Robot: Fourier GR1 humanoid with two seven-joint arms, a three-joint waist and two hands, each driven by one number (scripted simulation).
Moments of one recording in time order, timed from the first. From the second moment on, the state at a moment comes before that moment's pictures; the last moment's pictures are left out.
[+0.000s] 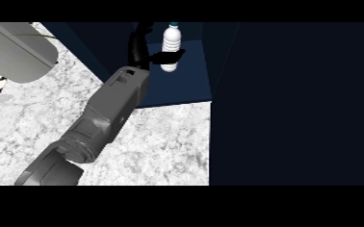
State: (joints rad) left arm -1.16 0.05 -0.26 -0.11 0.44 0.69 -0.52; right arm 0.94 -0.17 0.17 -2.45 -0.12 0.32 -0.31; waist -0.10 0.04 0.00
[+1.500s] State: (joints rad) left arm -1.06 0.00 -0.20 -0.35 0.54 0.35 -0.67; right arm 0.99 -0.14 0.21 -2.46 -0.14 0.35 -0.28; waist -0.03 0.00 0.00
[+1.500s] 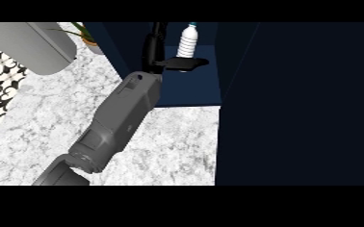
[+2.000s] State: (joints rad) left arm -0.80 0.00 -0.39 -0.71 0.64 0.27 -0.63; right arm 0.97 -0.12 0.26 -2.46 -0.11 0.30 -0.24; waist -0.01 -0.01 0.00
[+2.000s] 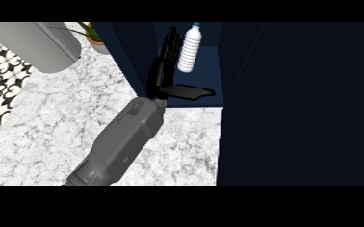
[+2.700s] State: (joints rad) left arm -0.40 0.09 -0.57 -1.28 0.60 0.26 -0.52; right arm 0.97 -0.19 0.31 -2.48 -0.05 0.34 -0.24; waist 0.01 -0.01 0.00
